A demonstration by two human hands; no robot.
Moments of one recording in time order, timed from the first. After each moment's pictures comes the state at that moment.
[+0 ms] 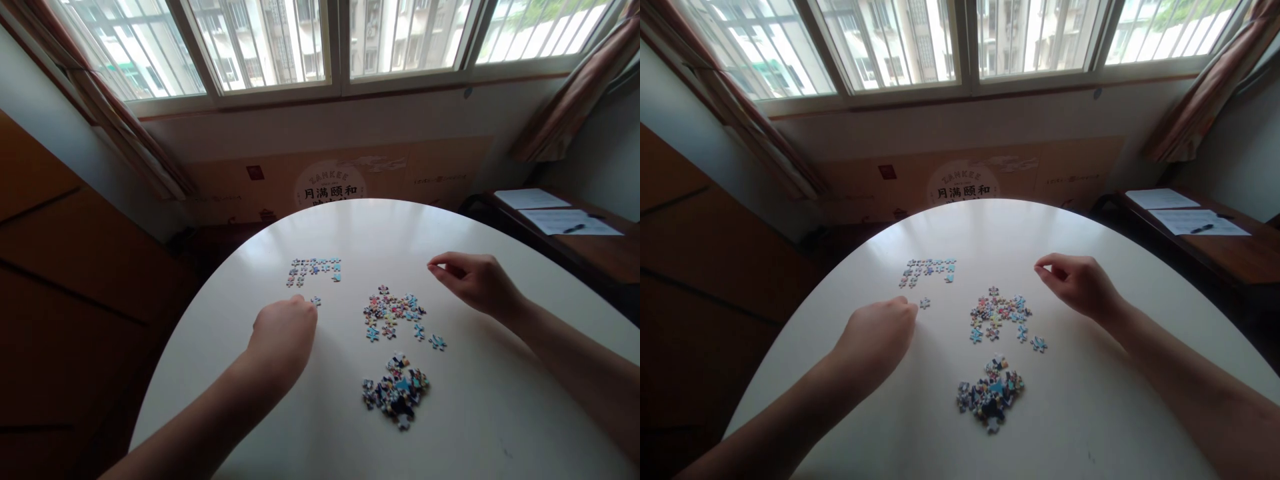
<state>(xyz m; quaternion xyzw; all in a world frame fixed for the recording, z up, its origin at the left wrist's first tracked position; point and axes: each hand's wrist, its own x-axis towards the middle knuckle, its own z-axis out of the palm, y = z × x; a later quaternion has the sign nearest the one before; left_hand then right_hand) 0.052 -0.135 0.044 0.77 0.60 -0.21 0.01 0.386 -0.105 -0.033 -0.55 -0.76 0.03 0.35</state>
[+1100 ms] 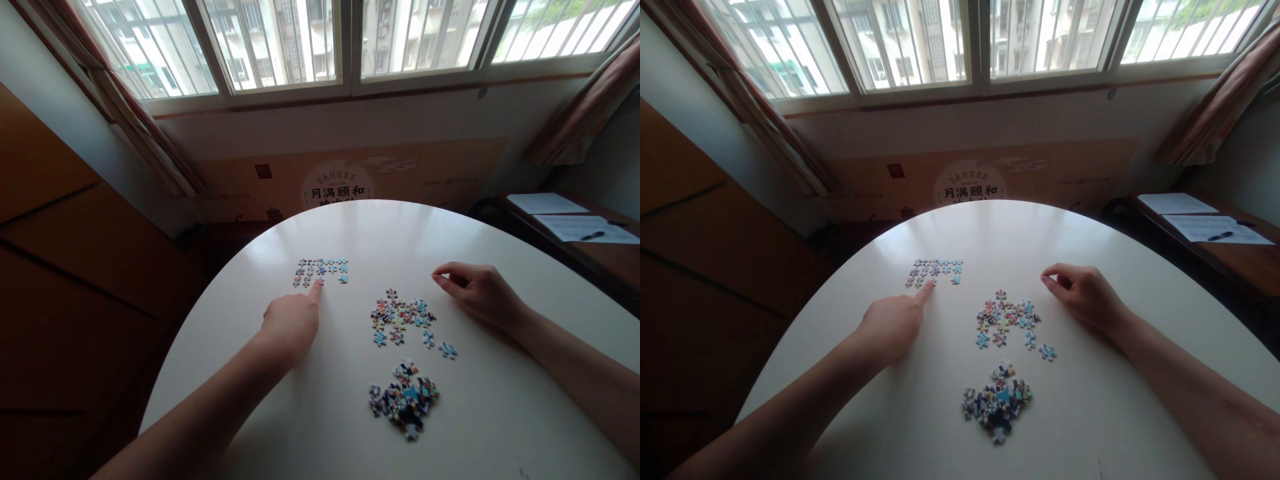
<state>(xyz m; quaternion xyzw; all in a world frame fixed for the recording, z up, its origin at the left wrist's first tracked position) 0.048 -0.111 0.034 0.74 0.62 -0.25 0.05 0.389 -0.095 -0.054 -0.57 -0.75 0.07 0.32</state>
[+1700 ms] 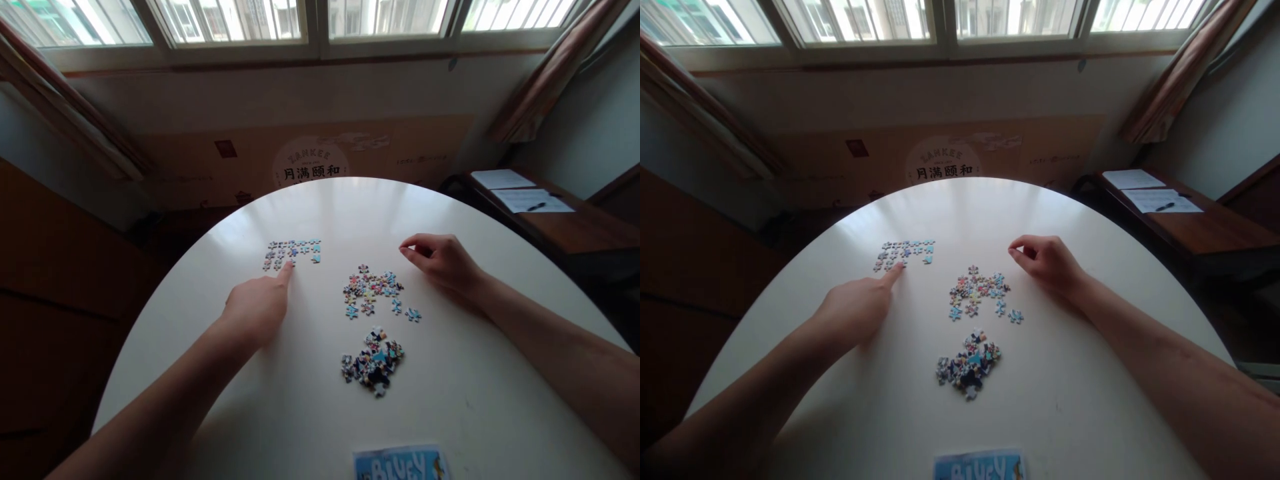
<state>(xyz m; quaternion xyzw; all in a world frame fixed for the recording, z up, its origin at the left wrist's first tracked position) 0.039 -0.102 0.019 0.75 0.62 -0.23 0.03 0.378 -0.102 -0.039 -0.56 -0.75 0.10 0.35</state>
